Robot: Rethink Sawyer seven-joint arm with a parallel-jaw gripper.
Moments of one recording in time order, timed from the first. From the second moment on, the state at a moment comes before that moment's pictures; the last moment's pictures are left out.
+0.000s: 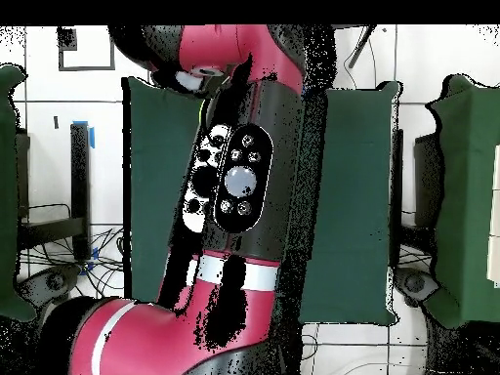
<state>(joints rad) 0.02 -0.24 -0.48 0.46 0.17 1.35 2.11</state>
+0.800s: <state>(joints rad) 0.02 -0.24 -0.43 0.48 0.16 1.32 2.11</state>
